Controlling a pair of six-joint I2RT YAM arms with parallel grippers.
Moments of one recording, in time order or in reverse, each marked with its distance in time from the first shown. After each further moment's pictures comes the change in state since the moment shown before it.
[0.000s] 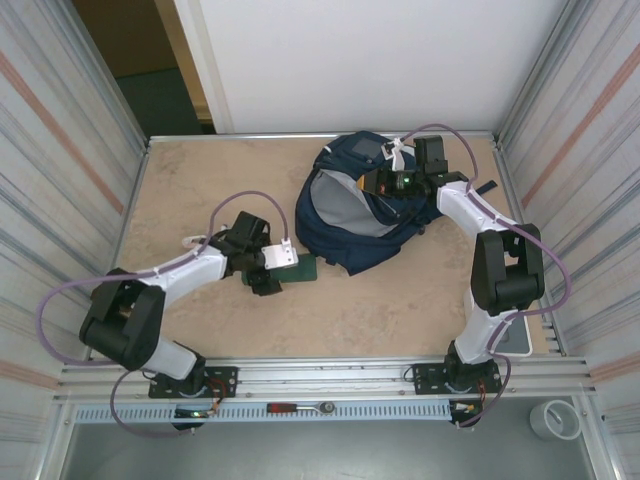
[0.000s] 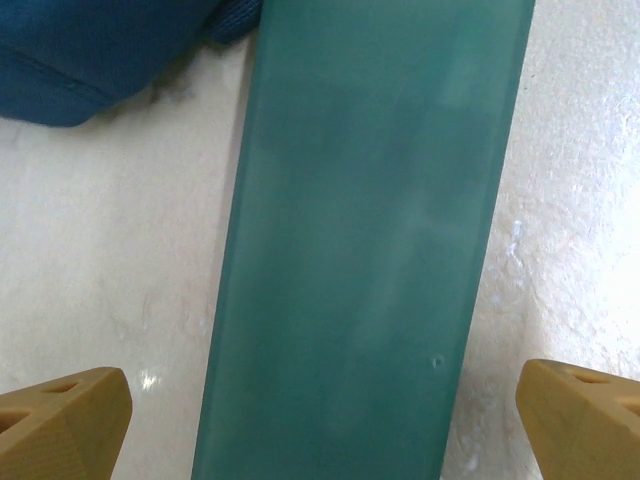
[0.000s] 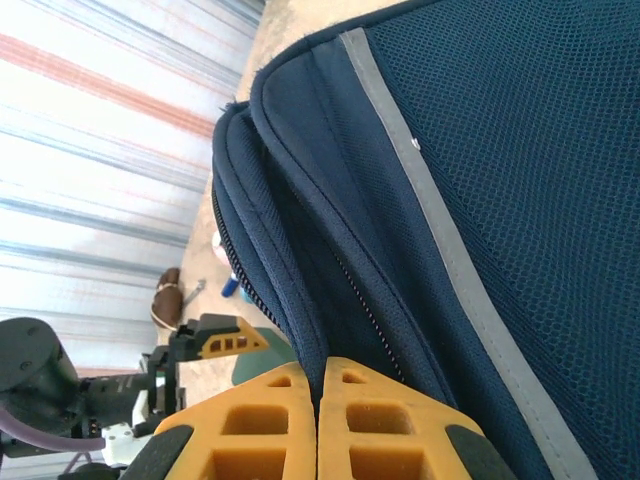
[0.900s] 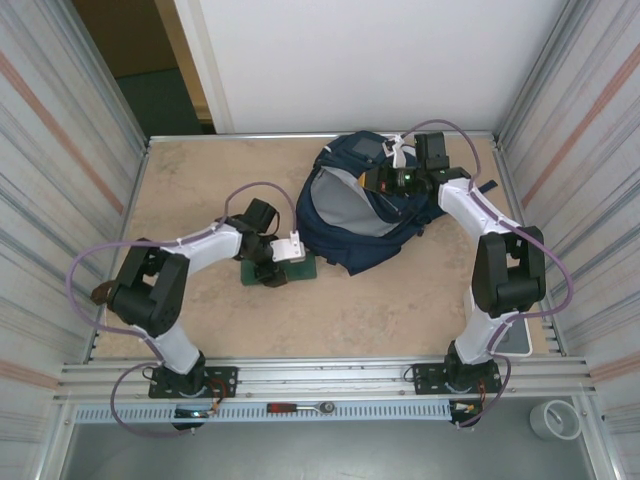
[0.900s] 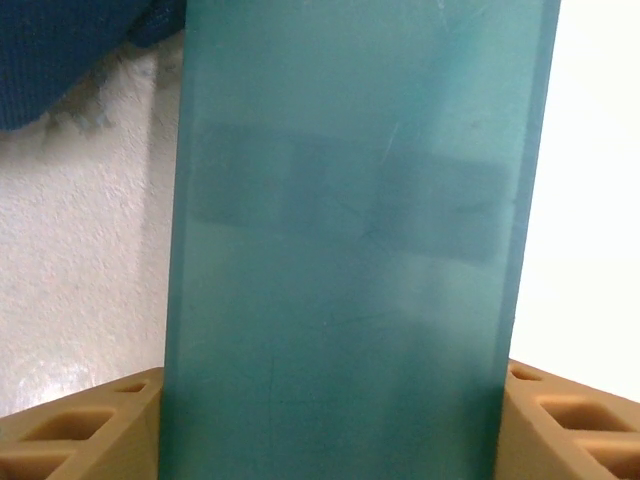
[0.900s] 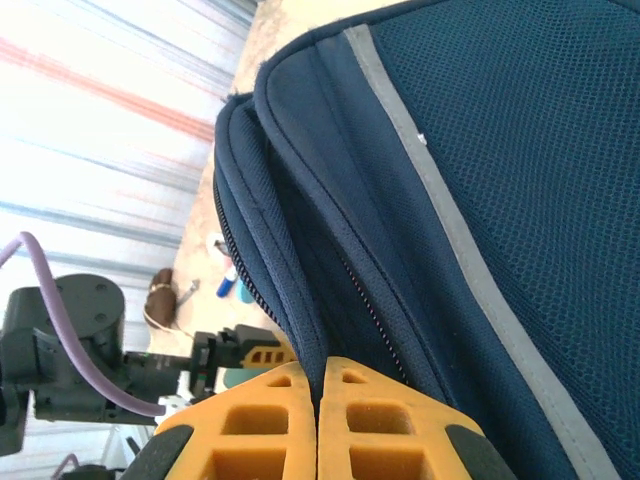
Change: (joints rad) left arm 0.020 0.186 0.186 -0.179 0.101 -0.002; right arm 0.002 -0.014 0.056 -0.093 0.029 -0.032
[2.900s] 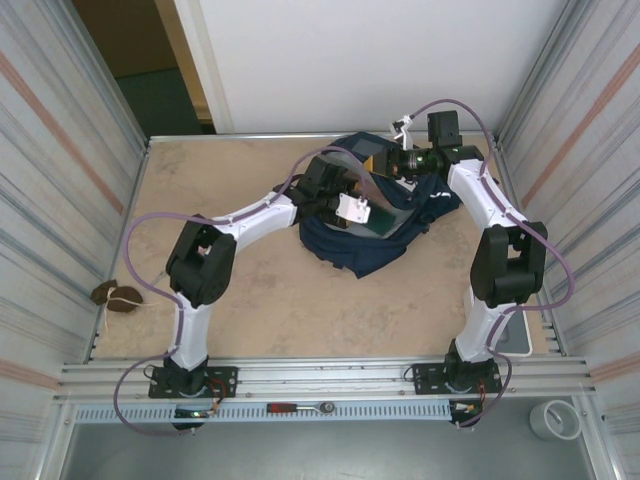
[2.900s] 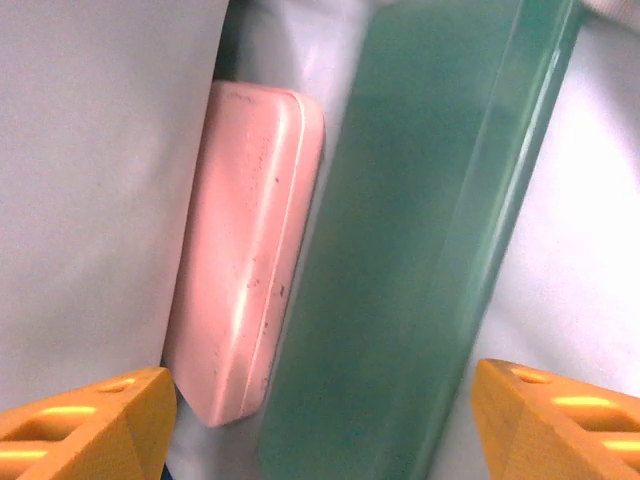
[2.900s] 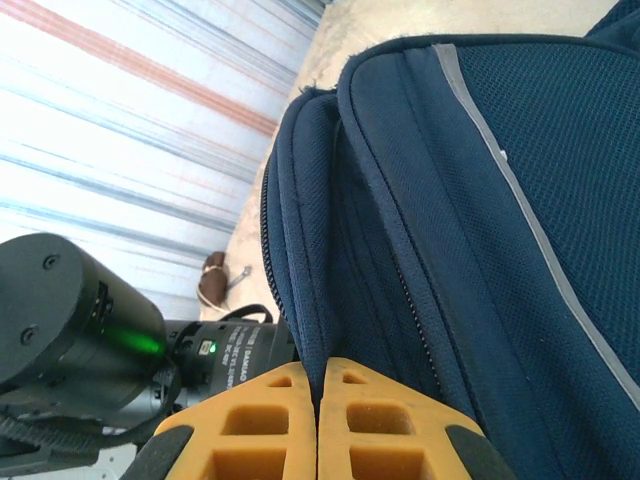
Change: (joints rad) left arm -0.205 0.374 0.618 0.298 -0.074 0.405; right arm -0.061 0.070 0.214 -0.186 -0.176 -0.097
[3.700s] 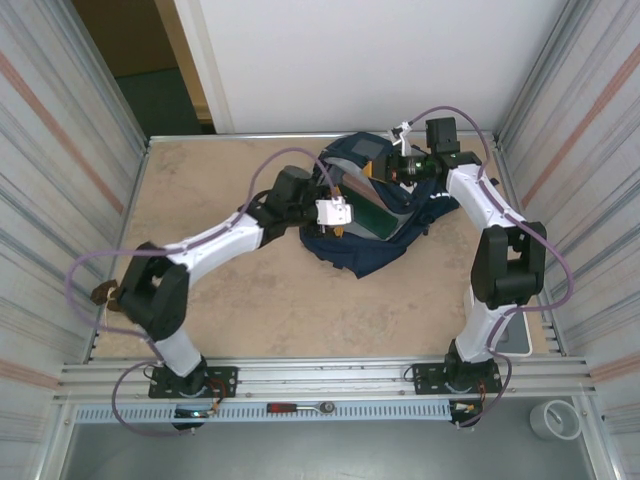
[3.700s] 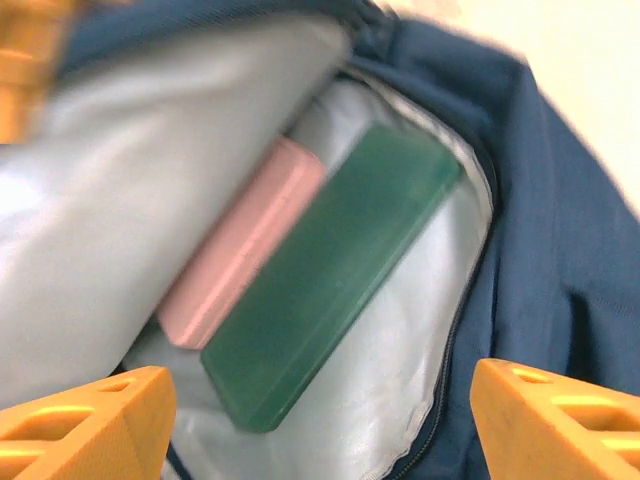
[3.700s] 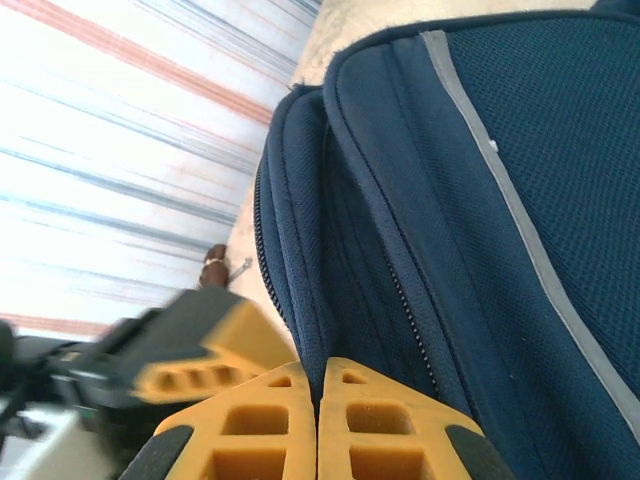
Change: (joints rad) left arm 0.010 -0.403 -0.404 0.175 0.104 -0.439; right arm 0.001 -0.025 -0.088 0.046 -0.001 0.006
